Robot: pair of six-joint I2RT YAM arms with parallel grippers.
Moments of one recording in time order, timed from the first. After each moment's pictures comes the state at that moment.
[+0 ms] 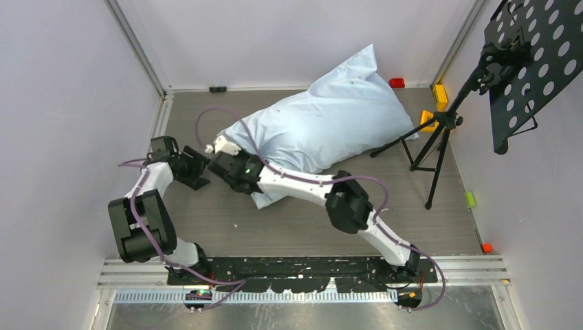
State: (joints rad) left arm 0.29 1.48 0.87 -0.45 0.37 -0.82; right arm 1.18 2.40 2.13 -0.62 0.96 -0.08
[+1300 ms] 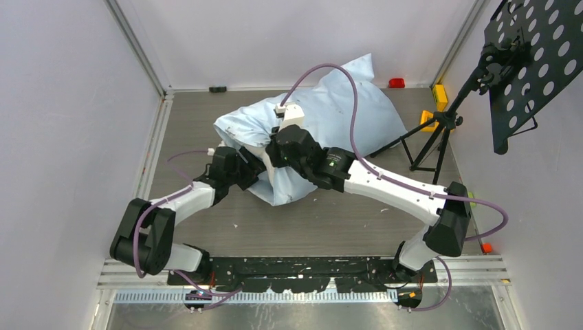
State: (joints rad) left arm -0.34 1.37 0.58 0.15 0.16 -1.06; right arm 1.06 1.56 1.48 -0.35 0.44 0.52
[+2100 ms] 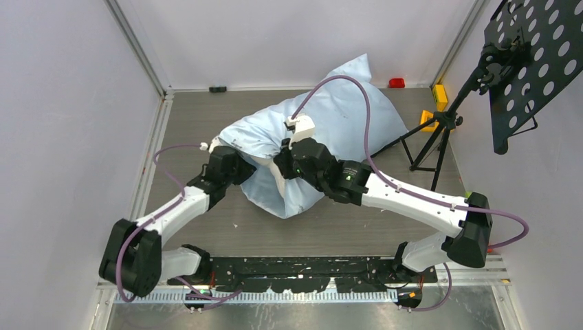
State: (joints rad) left arm -0.39 1.26 0.63 -0.02 -0.08 -0.92; right arm 1.09 1.40 1.28 -0.28 0.42 0.49
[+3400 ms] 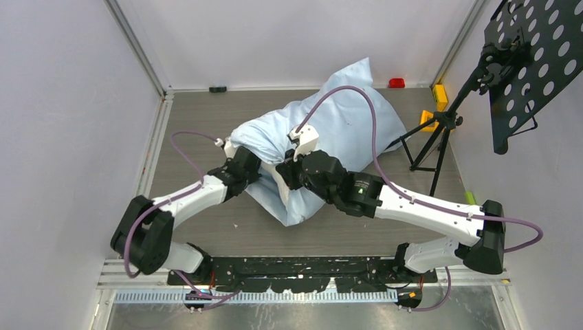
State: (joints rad) left arm -0.56 1.43 0.77 -0.19 -0.46 -0.83; right arm 1.15 1.30 1.19 -0.22 0.41 0.40
